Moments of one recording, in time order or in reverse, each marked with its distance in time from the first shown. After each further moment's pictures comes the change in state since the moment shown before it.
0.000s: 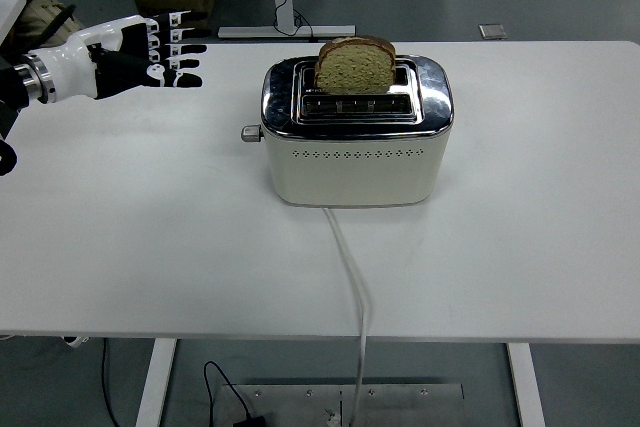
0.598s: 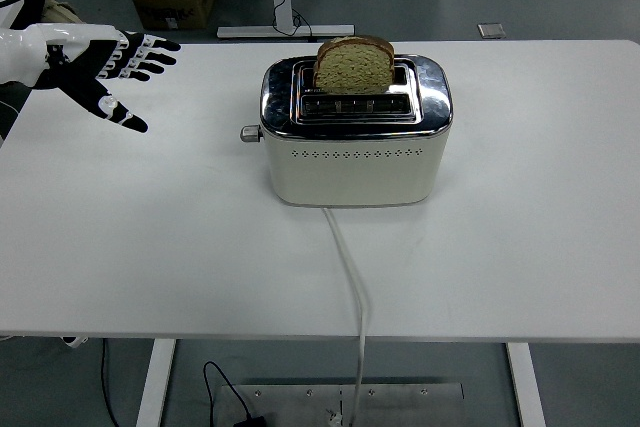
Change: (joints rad) left arm -0.131 0.127 0.001 -0.074 0.396 -0.181 0.118; right arm 0.000 0.000 -0.001 0.000 -0.001 0.001 0.000
